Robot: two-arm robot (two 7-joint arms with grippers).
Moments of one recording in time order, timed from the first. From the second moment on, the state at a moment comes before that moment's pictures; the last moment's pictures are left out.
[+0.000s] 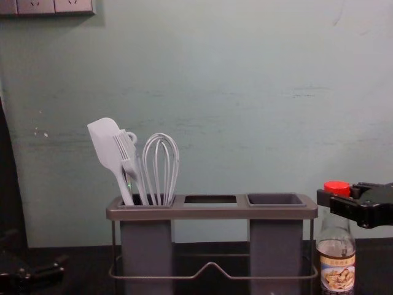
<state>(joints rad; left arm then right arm) -0.20 0.60 0.45 -1.41 -0.25 -0.12 0.03 0.36 0.45 -0.31 -1.30 0.39 -0.10 0.51</state>
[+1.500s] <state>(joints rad) -0.20 0.60 0.45 -1.41 -0.25 -0.12 0.03 0.32 0.45 -0.29 -1.32 0.40 -0.11 0.52</state>
